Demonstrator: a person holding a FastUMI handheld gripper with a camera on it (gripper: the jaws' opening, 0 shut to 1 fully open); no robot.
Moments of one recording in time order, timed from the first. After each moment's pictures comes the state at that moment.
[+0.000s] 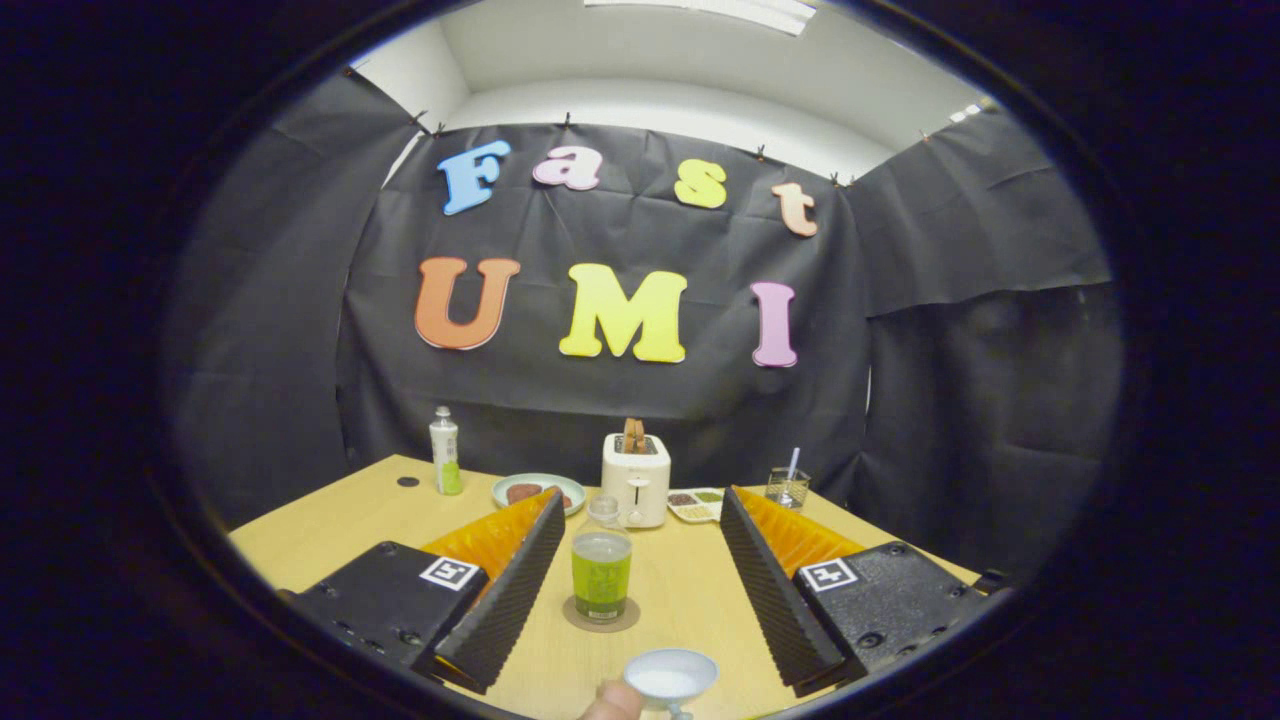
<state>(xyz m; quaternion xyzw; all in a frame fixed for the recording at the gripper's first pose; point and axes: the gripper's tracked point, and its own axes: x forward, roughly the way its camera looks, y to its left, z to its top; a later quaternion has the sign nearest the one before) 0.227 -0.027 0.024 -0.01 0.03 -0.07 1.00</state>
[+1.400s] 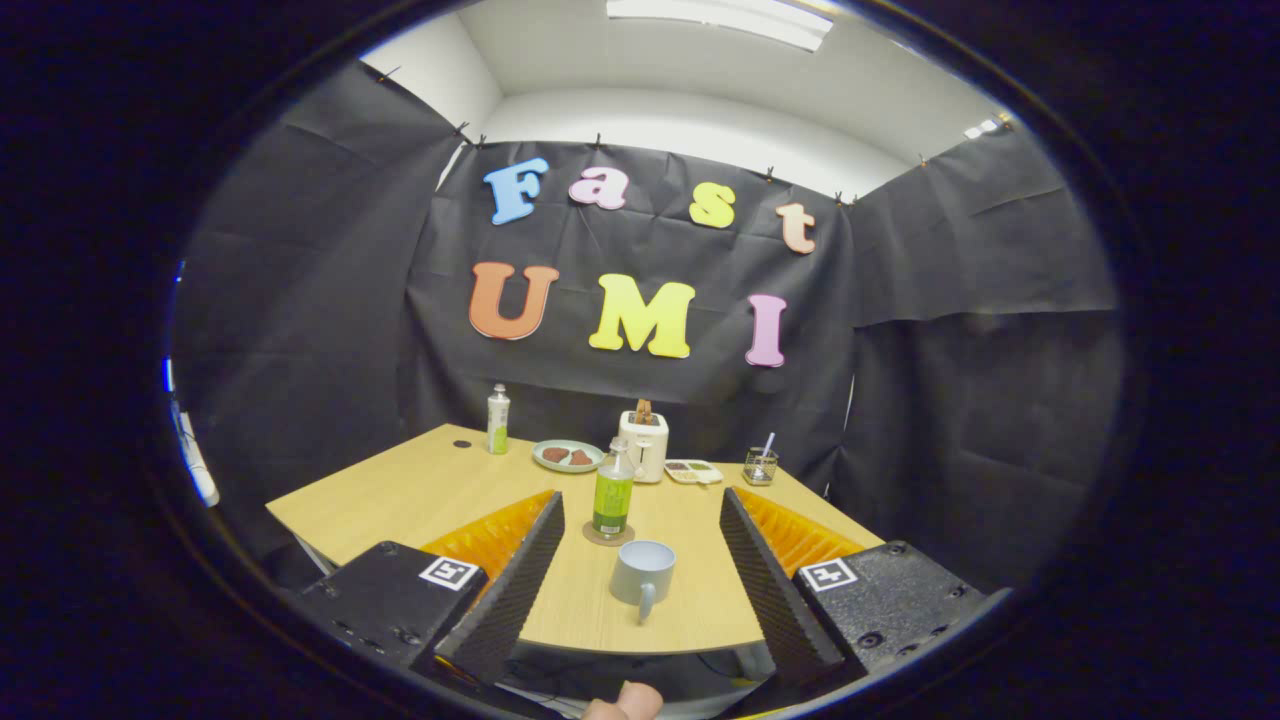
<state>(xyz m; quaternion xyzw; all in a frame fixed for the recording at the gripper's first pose) 0.019 -0.020 0.006 -0.05 0.04 -0.04 1.00</state>
